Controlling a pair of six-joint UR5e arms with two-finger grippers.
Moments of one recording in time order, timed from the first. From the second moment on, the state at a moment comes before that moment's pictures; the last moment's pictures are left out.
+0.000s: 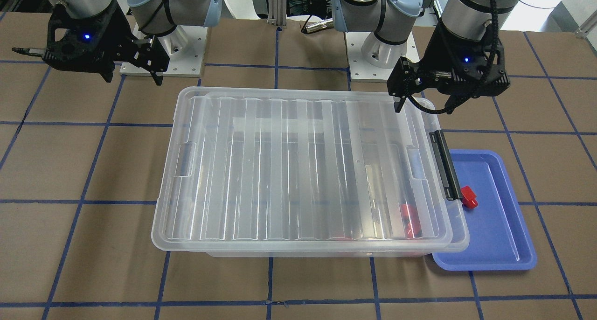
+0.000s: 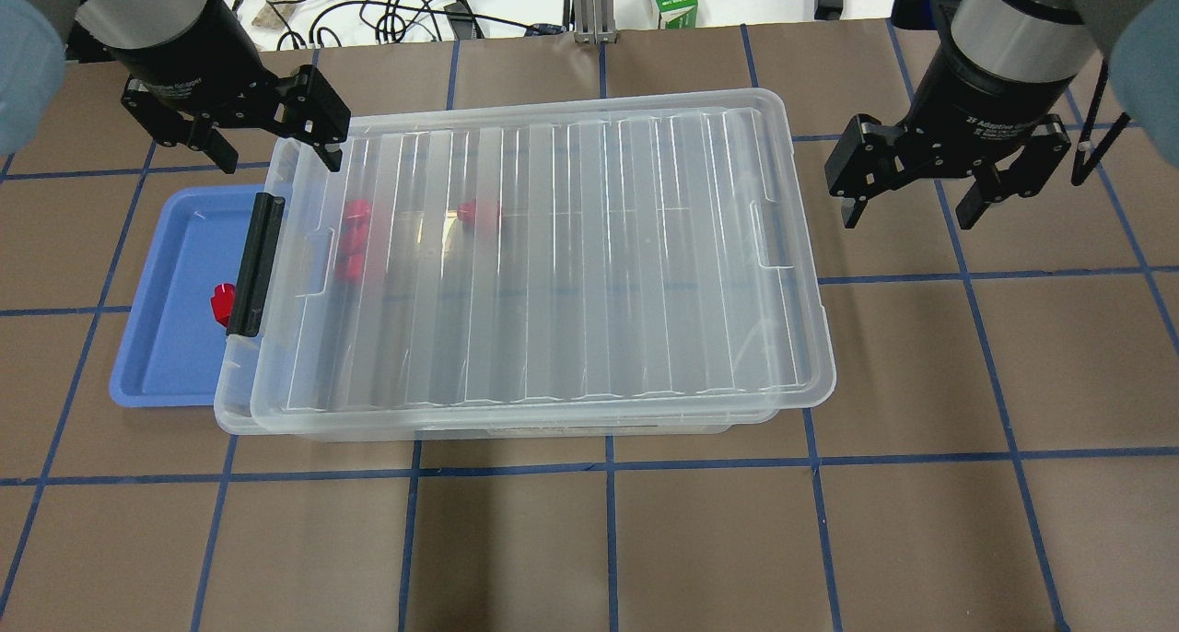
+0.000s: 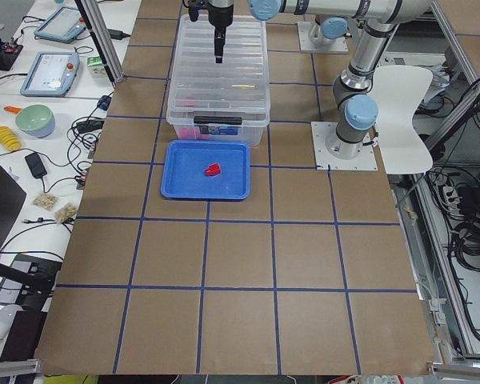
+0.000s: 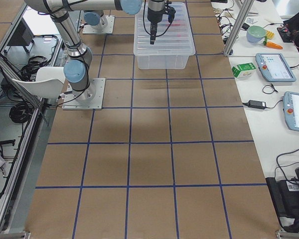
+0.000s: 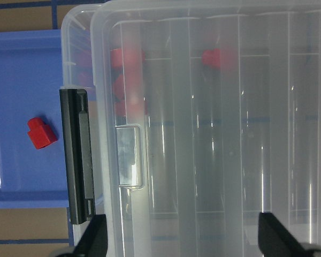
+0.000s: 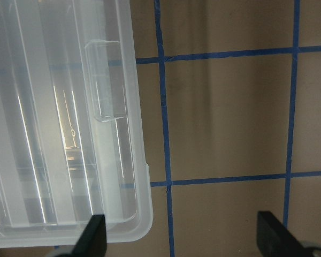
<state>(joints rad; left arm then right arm) -1.54 -1.58 -1.51 -1.56 1.58 0.06 1.54 -1.65 1.61 -1.46 -1.57 0.03</state>
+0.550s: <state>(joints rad) -1.53 -1.58 -1.51 -1.56 1.59 0.06 1.54 -1.64 1.61 -1.46 -1.57 0.02</state>
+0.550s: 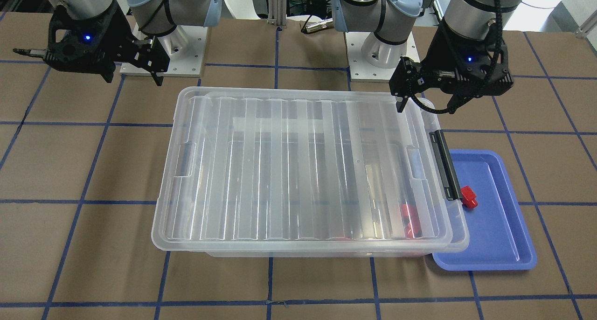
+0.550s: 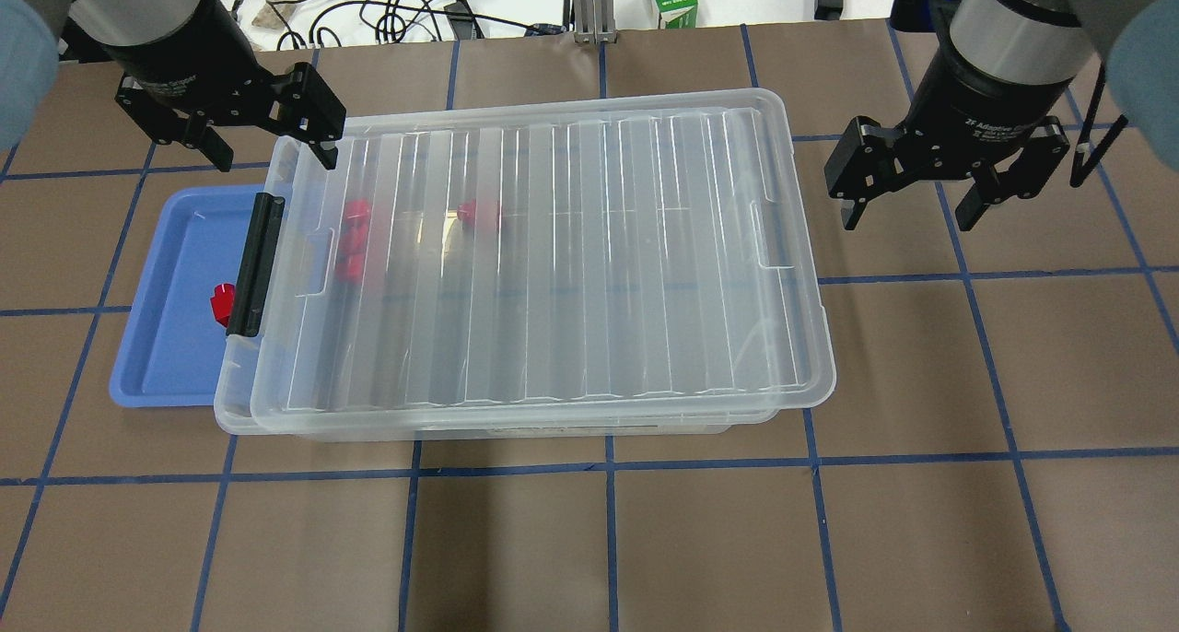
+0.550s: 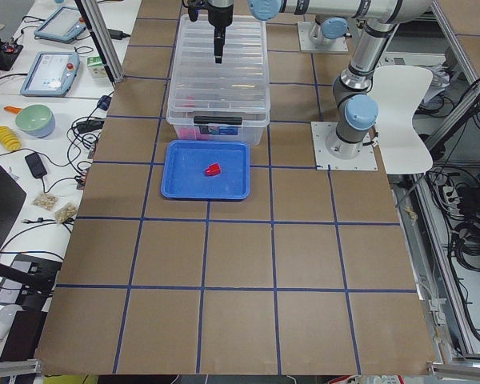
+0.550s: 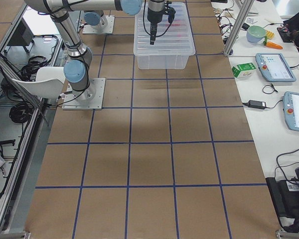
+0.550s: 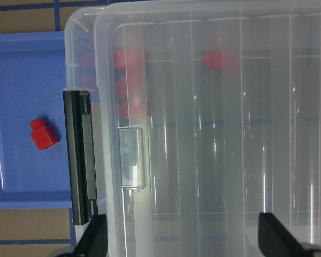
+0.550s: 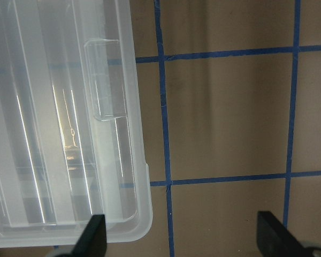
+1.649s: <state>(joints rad) -1.30 -1.63 -1.53 -1.54 1.56 0.10 1.54 -1.56 1.63 -1.57 -1.55 0.02</state>
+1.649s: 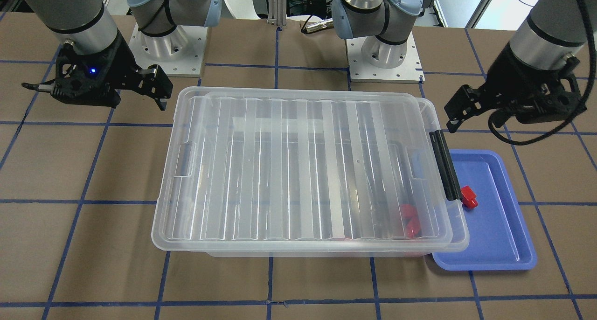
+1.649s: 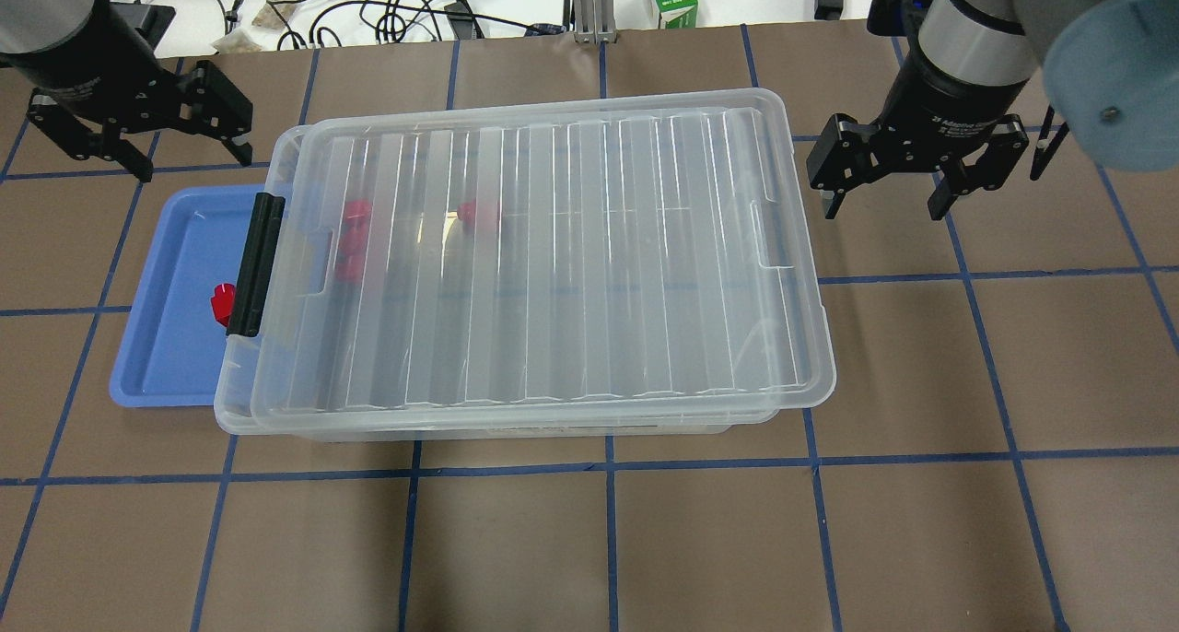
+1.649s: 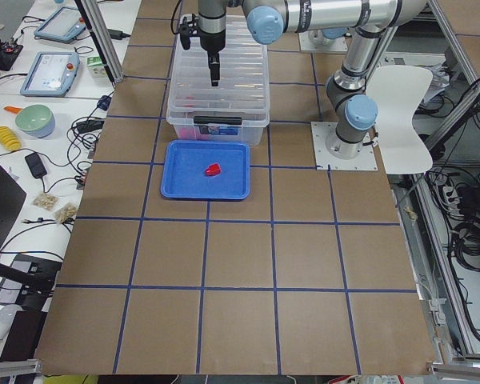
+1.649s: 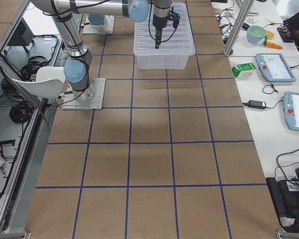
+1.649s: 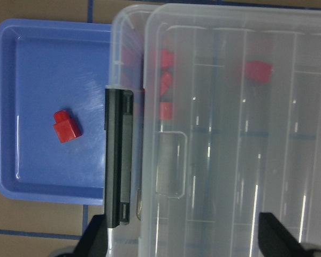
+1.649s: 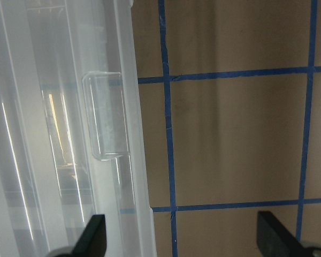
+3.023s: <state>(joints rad) -1.00 -1.92 -1.80 -1.10 1.44 0.14 1.59 -1.37 1.66 -1.72 -1.55 0.02</state>
